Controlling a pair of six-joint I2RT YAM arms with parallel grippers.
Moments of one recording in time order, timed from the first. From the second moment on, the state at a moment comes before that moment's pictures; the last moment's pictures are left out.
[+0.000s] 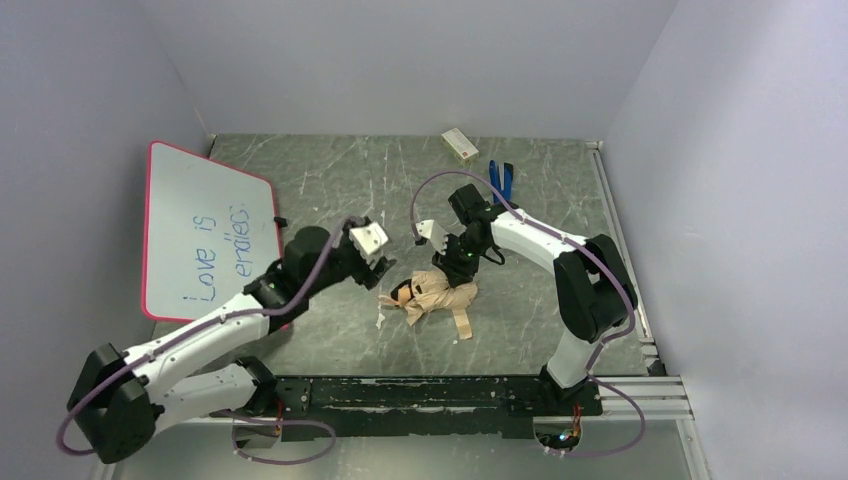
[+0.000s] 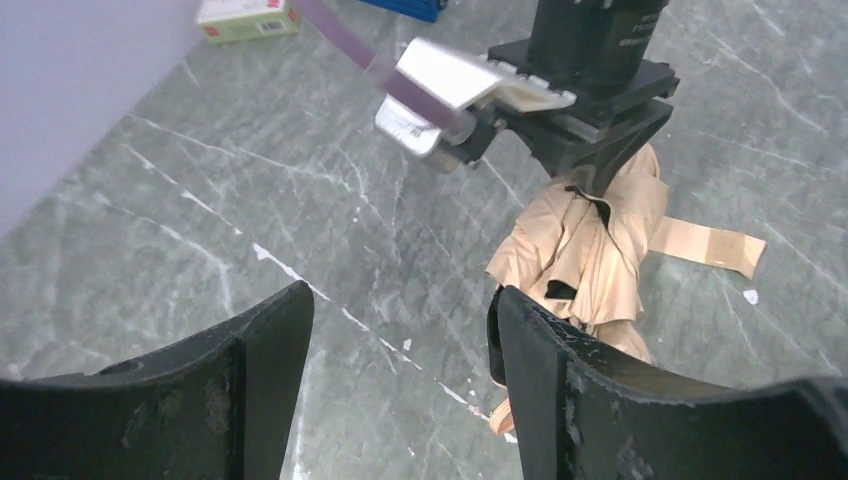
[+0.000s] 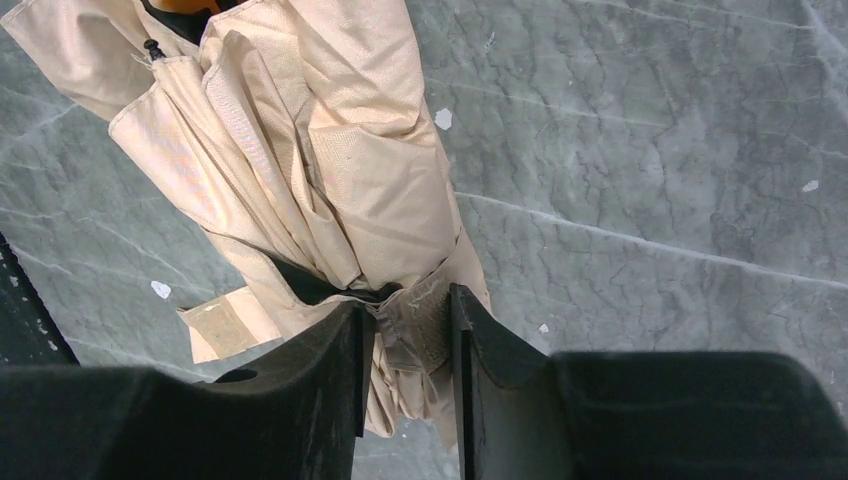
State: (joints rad) left arm -0.82 1.01 0.62 0.14 0.02 0.25; right arm 0.52 1.75 1.15 -0.73 -0.43 -0.80
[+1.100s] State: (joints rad) left arm -0.64 1.72 0.78 0.38 0.78 -0.09; right arm 0.51 1.73 1.12 -0.69 -0.44 -0.75
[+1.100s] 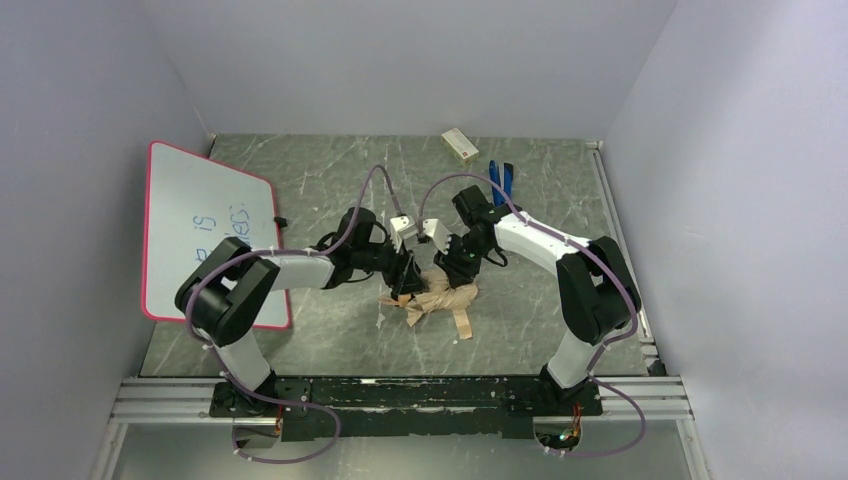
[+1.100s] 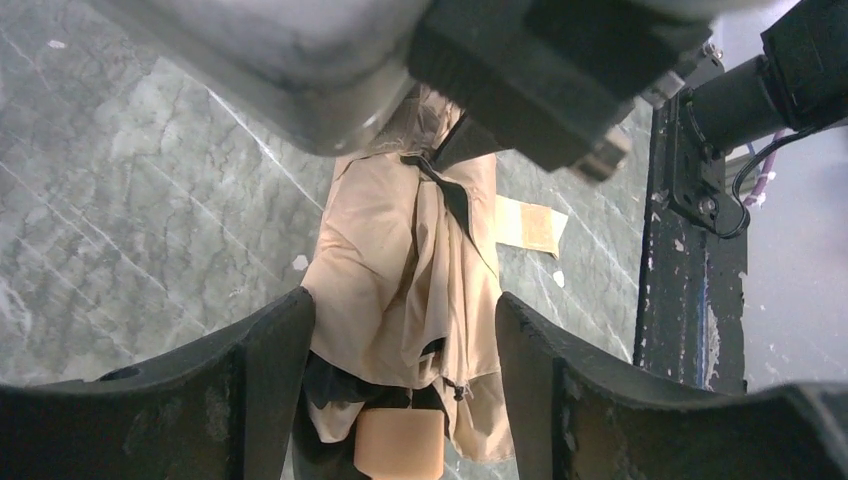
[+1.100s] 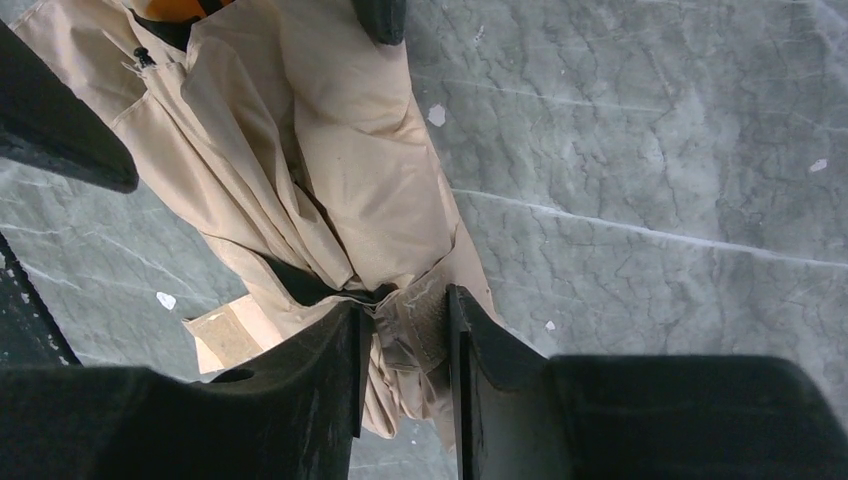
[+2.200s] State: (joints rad) left arm -0.76 1.70 0.55 0.74 0.52 -0.14; right arm 0.52 1.73 1.13 -0.69 -0.42 -0.77
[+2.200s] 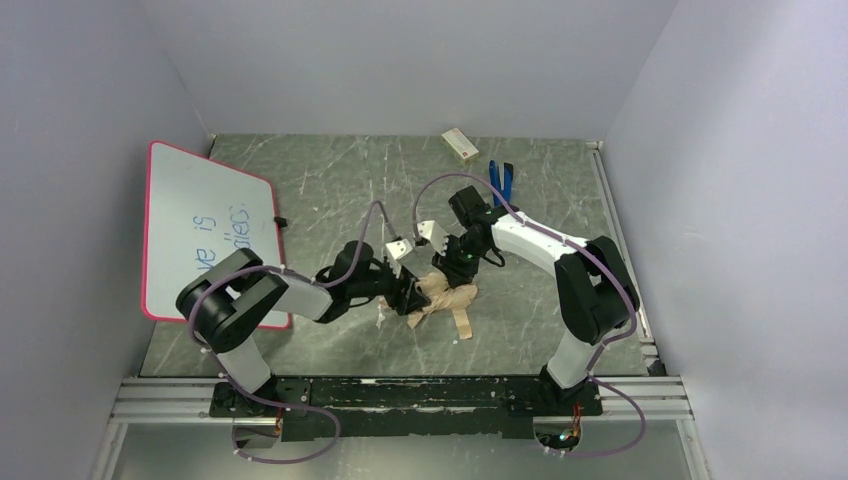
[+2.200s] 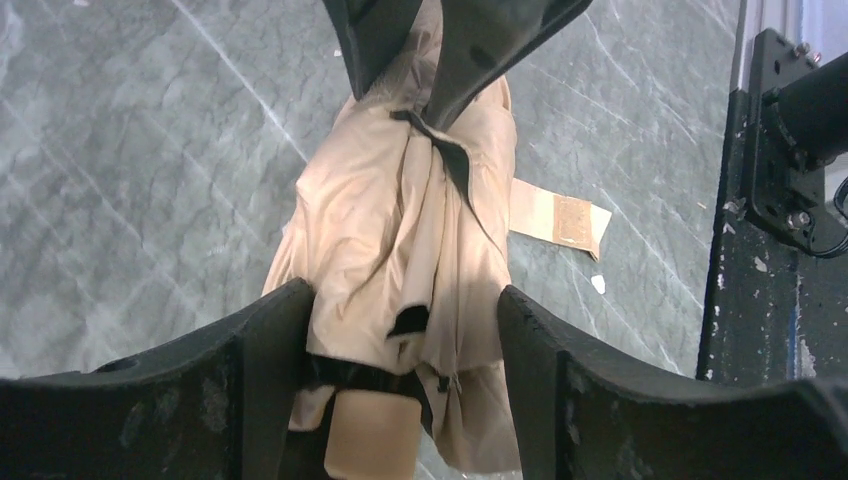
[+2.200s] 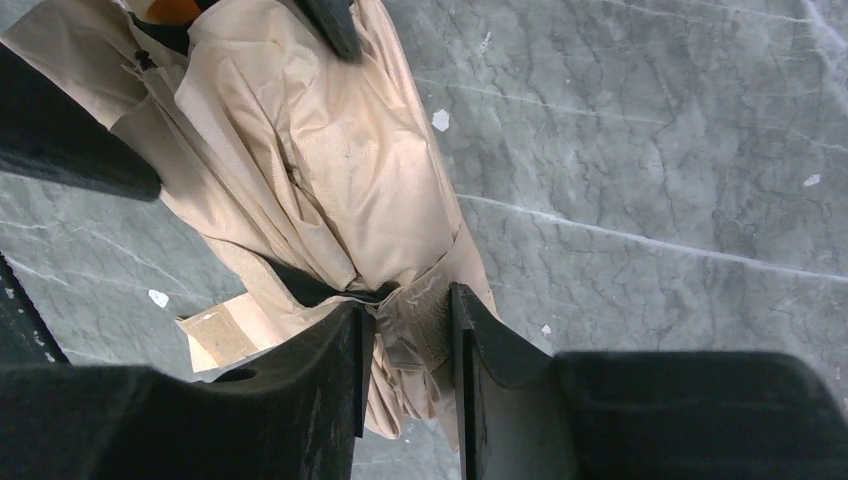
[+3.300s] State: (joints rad) left arm -0.80 1.82 0.52 0.93 0.43 -0.24; right arm 0.52 1.74 1.14 -0.68 -0.39 -0.77
